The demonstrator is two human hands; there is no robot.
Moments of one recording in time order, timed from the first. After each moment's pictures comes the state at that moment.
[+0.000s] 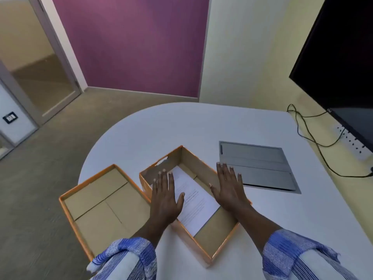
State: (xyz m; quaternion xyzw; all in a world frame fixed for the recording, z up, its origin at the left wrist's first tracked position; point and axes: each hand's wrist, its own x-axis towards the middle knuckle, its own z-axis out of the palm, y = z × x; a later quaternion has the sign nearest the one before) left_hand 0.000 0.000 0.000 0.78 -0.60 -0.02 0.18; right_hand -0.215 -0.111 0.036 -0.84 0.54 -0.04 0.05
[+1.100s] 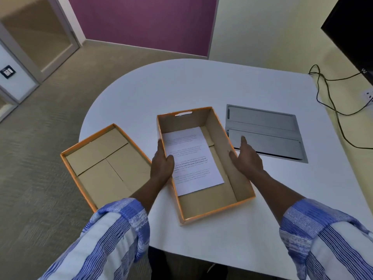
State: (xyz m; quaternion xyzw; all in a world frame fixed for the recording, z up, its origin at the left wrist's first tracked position) left_hand -0.001 0.001 0.008 0.80 -0.35 -0.31 0.38; right_hand -0.254 -0.134 0.020 -0.73 0.64 -0.07 0.21
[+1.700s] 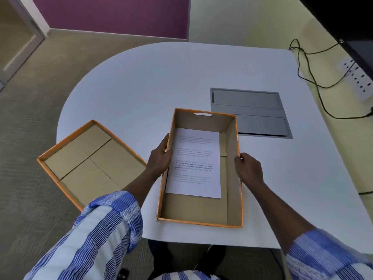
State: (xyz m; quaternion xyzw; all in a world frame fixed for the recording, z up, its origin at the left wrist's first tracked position) left_hand -0.015 -0.005 0.000 0.72 -0.45 -0.41 0.33; right_hand -0.304 -0.063 0.000 -0.61 0.73 -0.13 0.28
